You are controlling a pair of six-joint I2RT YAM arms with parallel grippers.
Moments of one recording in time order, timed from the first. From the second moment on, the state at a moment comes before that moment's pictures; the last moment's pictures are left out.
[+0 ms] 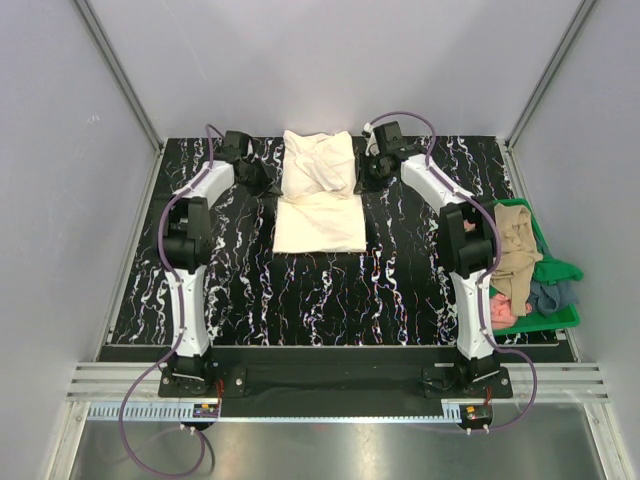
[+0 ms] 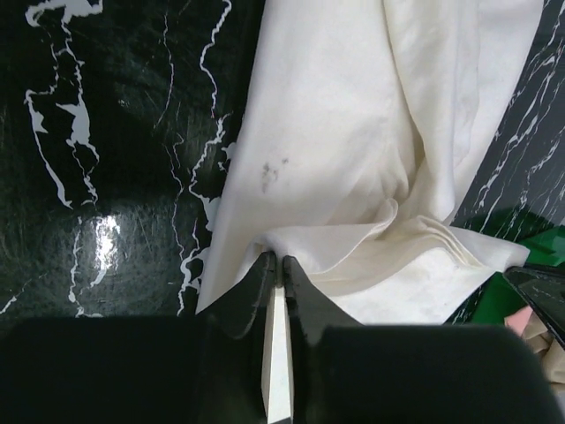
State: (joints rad) left arm -0.12 2.24 1.80 -0.54 0.40 -0.66; right arm 0.34 2.25 1.95 -0.61 -0.28 0.28
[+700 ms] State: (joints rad) left arm -0.16 1.80 1.29 -0.52 0.28 -0.57; right arm 0.31 1.93 1.48 -0.65 -0.39 0.32
